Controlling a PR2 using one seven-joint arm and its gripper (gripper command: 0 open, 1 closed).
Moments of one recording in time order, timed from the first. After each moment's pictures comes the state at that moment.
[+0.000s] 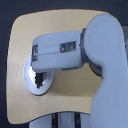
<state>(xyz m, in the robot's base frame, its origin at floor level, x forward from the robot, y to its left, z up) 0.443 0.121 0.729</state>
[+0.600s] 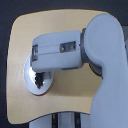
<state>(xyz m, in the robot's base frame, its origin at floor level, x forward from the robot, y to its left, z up) 0.444 0.121 0.729</state>
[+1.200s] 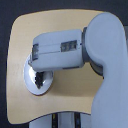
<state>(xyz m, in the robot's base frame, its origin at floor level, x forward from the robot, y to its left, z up) 0.444 0.117 0.737</state>
